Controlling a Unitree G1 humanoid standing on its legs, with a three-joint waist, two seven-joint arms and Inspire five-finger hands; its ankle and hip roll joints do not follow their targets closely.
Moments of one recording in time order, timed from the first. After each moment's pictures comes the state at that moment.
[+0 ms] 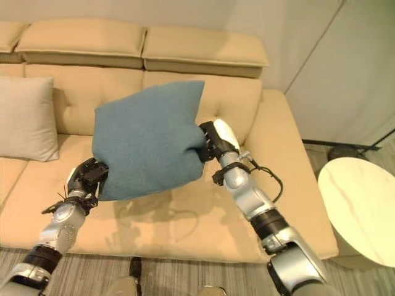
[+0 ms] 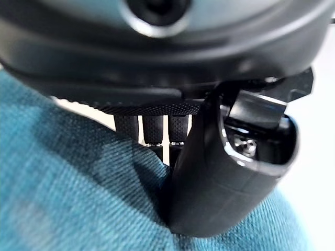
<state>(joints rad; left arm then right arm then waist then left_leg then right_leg) -0.36 0.55 -0.26 0.55 -0.76 -0.12 0.17 -0.64 -0.53 0.45 0.40 -0.13 0.09 -0.16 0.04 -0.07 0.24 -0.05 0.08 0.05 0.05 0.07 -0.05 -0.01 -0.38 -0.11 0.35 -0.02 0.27</state>
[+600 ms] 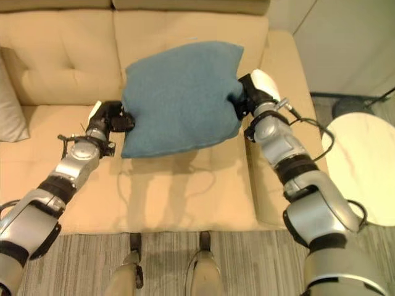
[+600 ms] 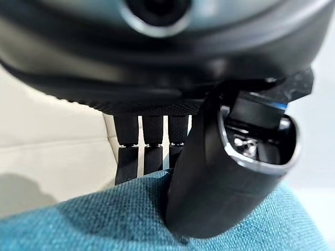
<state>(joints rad) -1.01 0.48 -0.56 0.94 -0.54 -0.10 0.17 -1.18 -0.74 0.74 0.90 -0.01 0.07 -0.16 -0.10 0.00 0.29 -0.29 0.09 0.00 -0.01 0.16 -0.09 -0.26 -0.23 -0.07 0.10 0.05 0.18</state>
